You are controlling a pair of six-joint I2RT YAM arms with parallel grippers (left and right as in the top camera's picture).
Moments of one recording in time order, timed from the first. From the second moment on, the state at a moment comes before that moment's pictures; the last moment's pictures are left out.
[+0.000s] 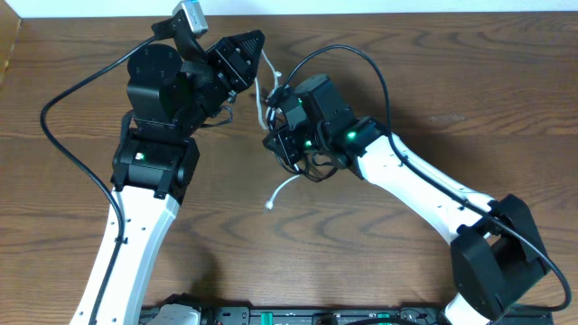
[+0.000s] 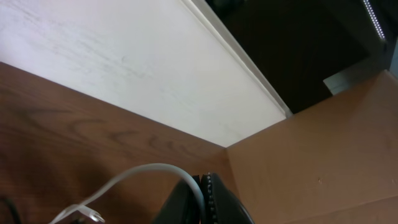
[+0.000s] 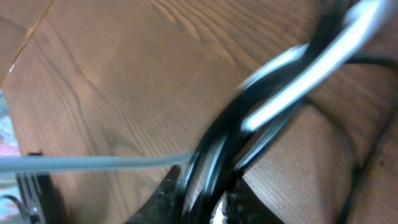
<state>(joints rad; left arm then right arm) -0.20 1.28 1.25 -0.12 0.41 -0.88 0.67 1.81 1.34 -0.34 -0.42 0.23</state>
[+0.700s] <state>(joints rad) 0.23 1.26 1.24 -0.34 0.49 -0.71 0.34 1.81 1.35 -0.55 -0.23 0.36</state>
